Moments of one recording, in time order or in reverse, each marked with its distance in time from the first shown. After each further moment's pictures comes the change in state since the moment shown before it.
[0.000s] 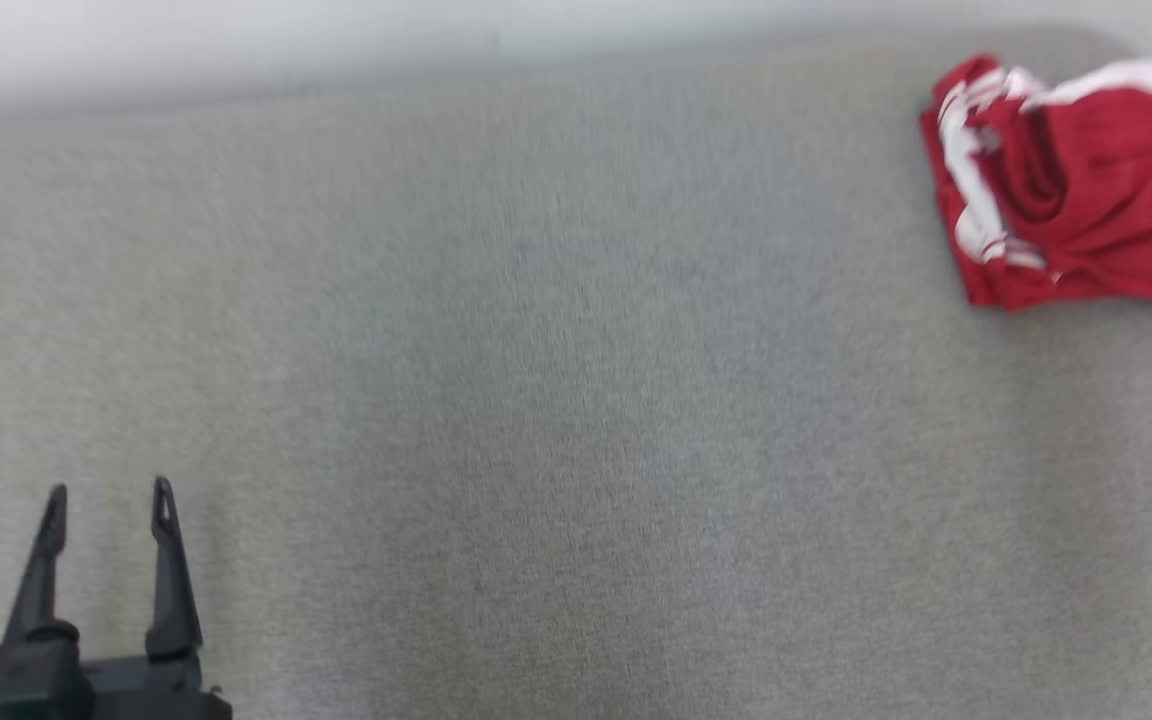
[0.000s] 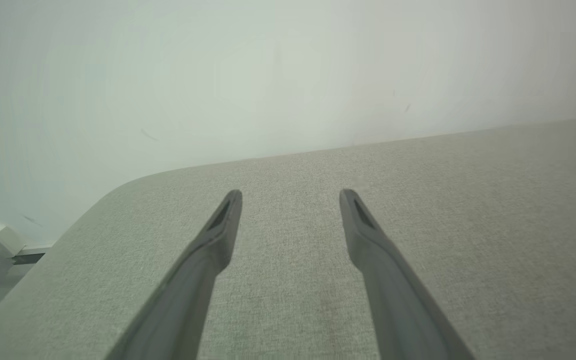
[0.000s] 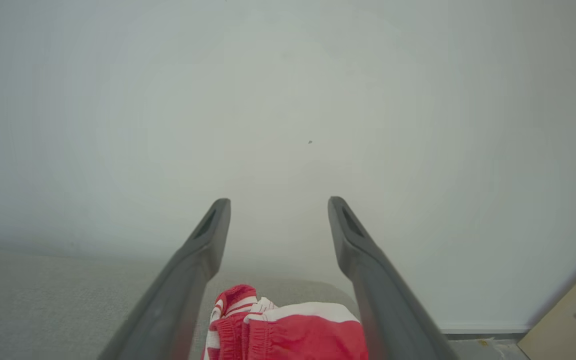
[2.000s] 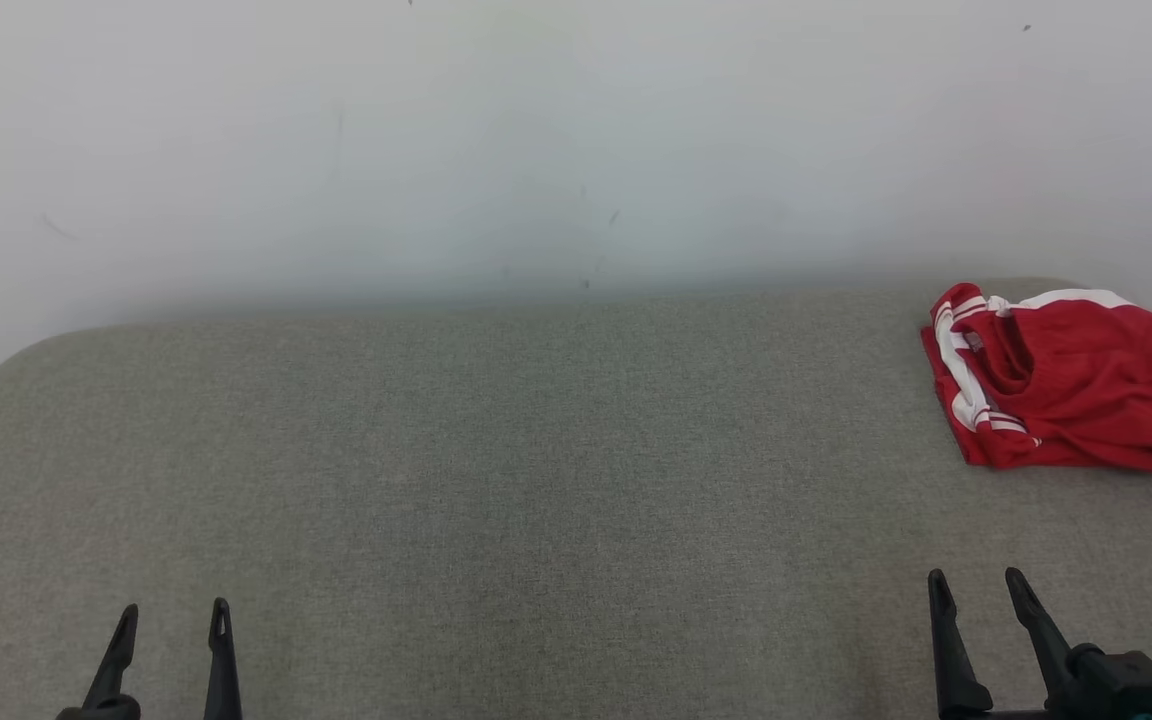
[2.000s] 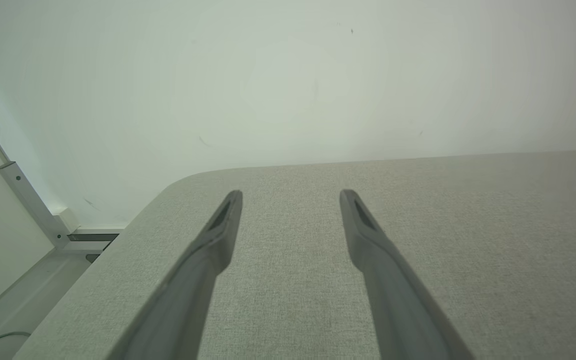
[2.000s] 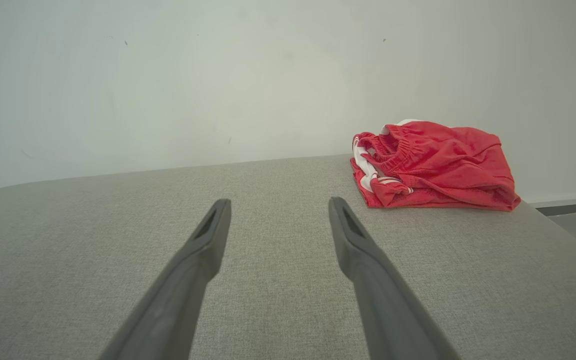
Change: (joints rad) left arm 0.110 0.008 -0.071 0.093 -0.056 0.007 0.062; right arm 1.130 0.573 -0.504 -0.738 -0.357 0.000 0.122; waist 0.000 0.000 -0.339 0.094
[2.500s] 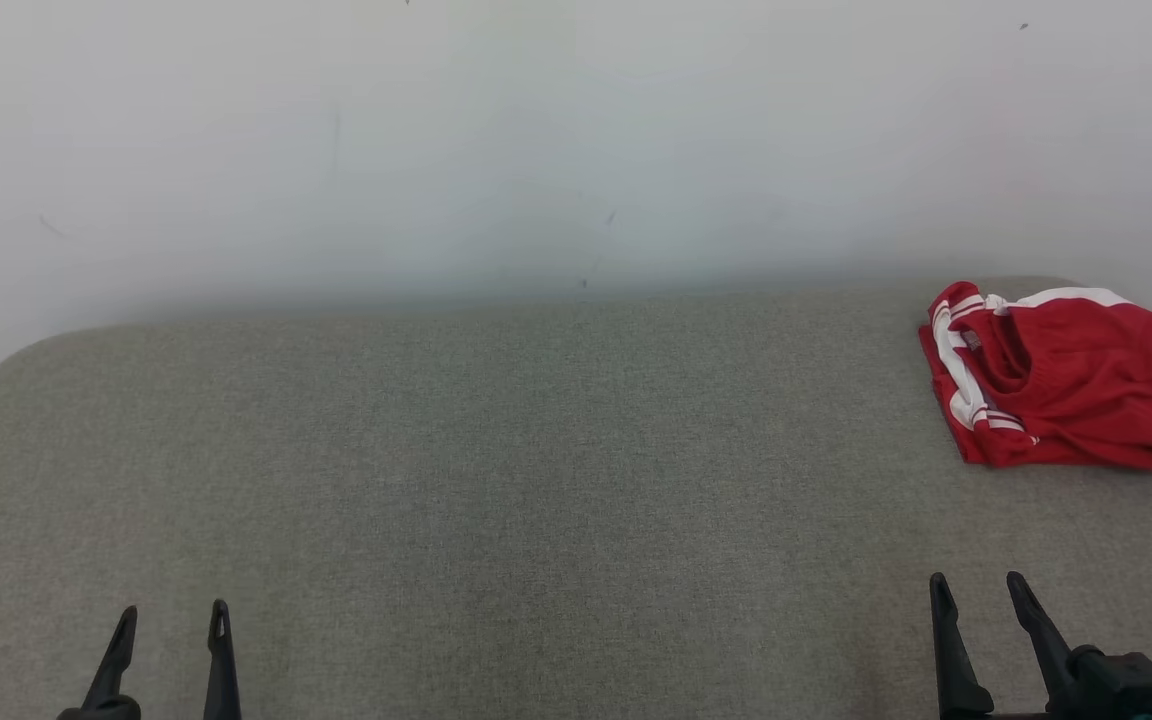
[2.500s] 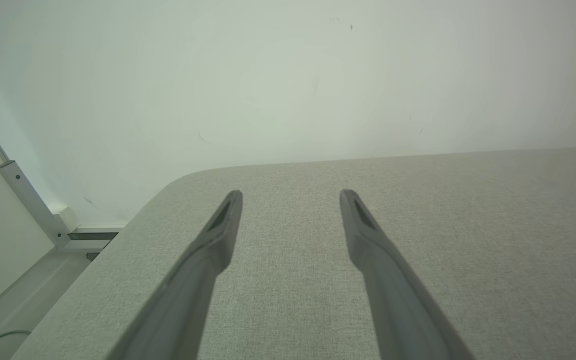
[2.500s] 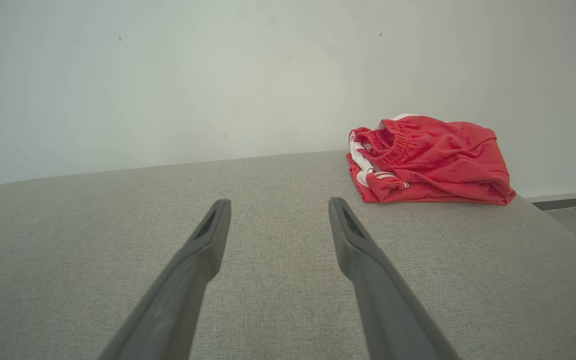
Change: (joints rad) left arm 0.001 0.005 -0.008 0.004 -0.004 0.010 0.000; right arm 0.001 0.001 -0.005 0.004 0.000 0.000 0.007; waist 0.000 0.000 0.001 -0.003
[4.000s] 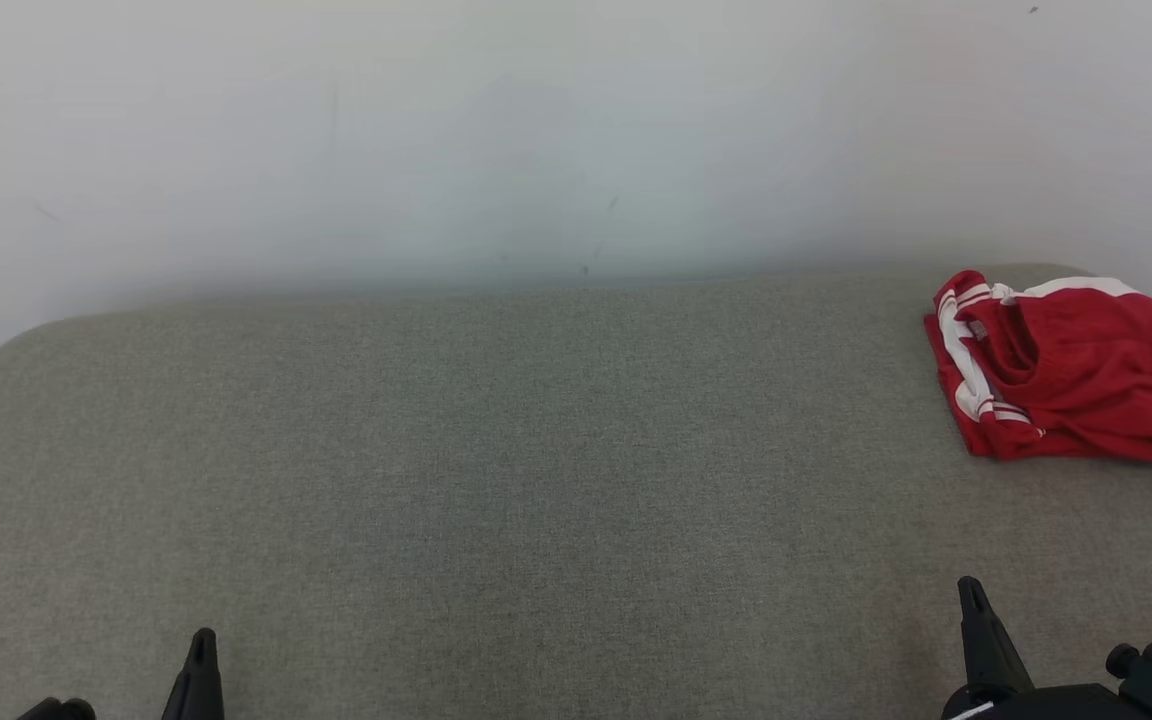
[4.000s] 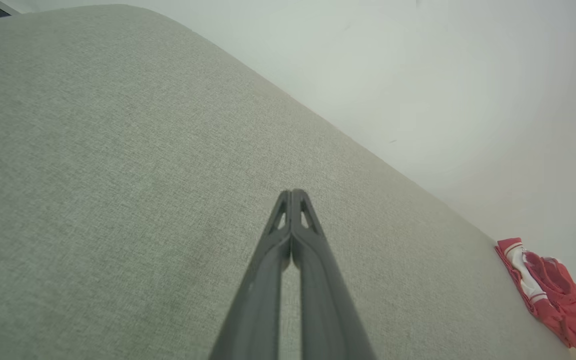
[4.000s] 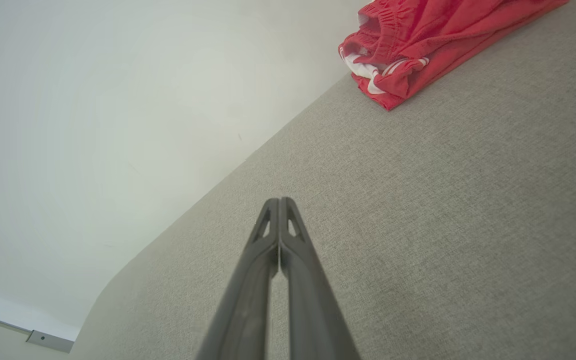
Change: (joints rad) left arm -0.055 -0.115 0.075 0.128 -0.551 -0.097 0.100; right arm -0.062 0.014 0.000 0.100 0.597 0.000 0.099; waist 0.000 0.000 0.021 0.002
